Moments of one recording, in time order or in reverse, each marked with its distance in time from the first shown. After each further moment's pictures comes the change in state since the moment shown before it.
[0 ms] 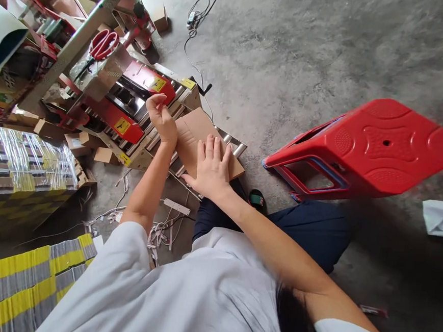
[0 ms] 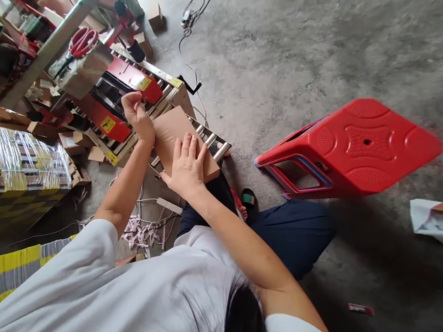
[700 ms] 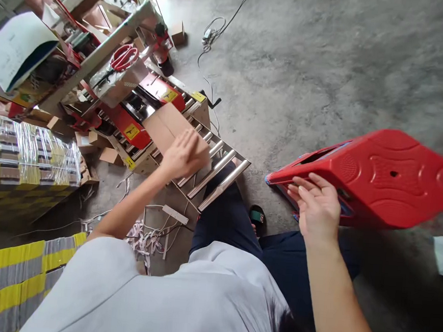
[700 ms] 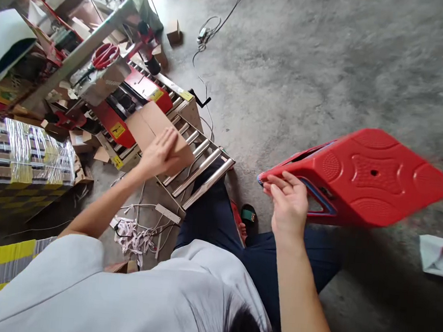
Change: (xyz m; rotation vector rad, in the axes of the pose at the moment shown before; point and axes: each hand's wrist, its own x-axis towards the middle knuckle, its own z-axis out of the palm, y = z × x) left_hand -0.044 0.013 -0.062 0.512 -0.965 0.358; right_hand -0.067 0.183 -0.043 1.332 0.582 0.594
